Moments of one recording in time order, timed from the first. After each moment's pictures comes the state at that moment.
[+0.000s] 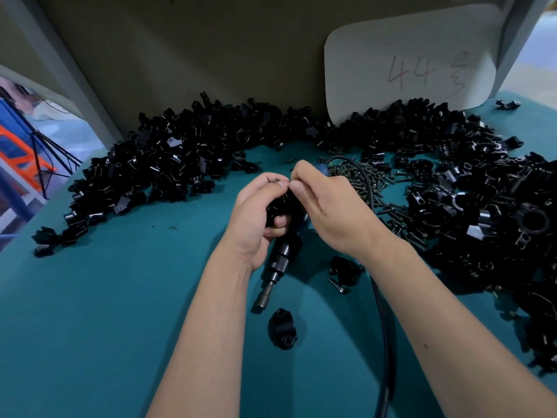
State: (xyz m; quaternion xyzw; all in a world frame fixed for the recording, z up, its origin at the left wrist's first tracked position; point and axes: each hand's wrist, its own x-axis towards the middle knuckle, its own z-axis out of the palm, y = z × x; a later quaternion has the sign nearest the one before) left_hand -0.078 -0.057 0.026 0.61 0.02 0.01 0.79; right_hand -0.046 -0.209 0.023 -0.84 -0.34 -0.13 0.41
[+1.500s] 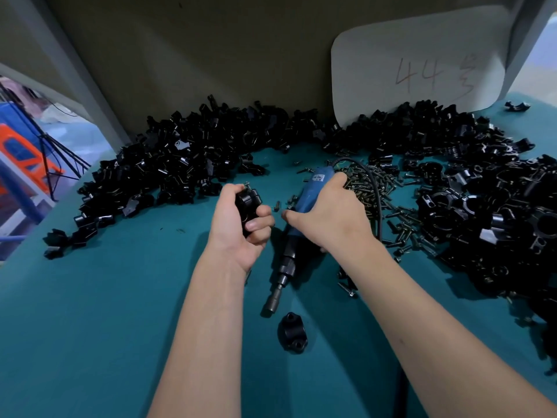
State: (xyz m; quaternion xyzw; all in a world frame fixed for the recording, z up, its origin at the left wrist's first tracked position) left_hand -0.070 -0.025 0.017 0.41 0.18 -0.03 0.89; right_hand -0.038 -0.171 0.014 -0.95 0.02 -0.03 0.32
